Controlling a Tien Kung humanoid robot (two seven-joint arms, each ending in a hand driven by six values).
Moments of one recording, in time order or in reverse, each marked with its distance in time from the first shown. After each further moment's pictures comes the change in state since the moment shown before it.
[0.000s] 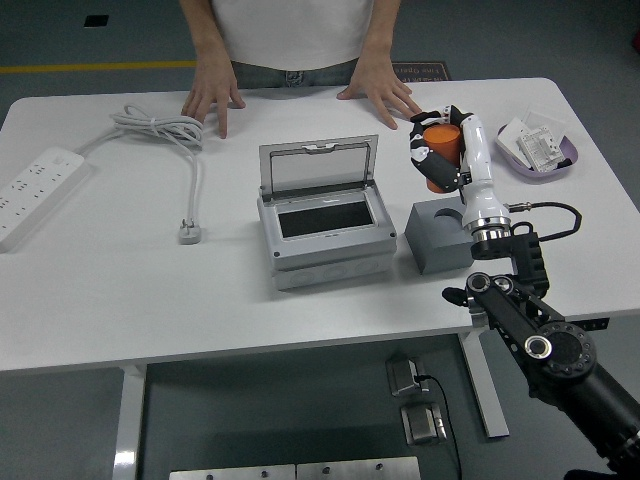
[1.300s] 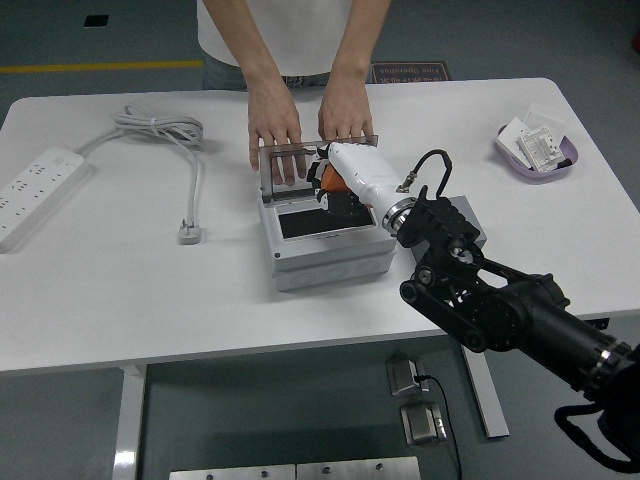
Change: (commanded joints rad) left arm -0.010 0.002 -0.011 0.000 0.011 0.001 0.003; right arm 0.305 0.009 -0.422 -0.196 -0.463 0.229 -0.339
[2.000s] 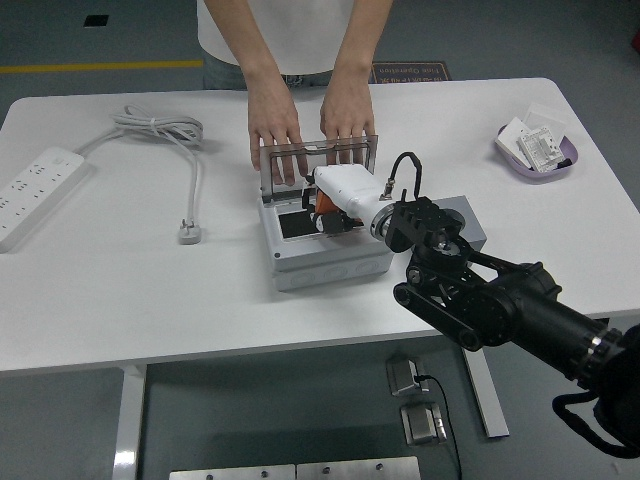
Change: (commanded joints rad) left arm -0.006 0.004 0.007 0.000 0.002 -0.001 0.001; right arm 0.044 0.014 -0.066 -0.037 -0.020 0.128 -0.044
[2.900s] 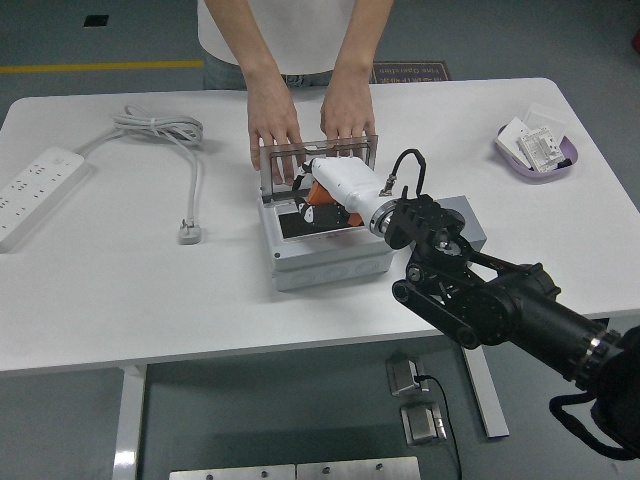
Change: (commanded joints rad) left arm 0.001 0.001 0.000 0.000 0.002 0.001 0.001; right arm -0.008 0.008 0.024 -0.005 0.012 -0.050 0.043
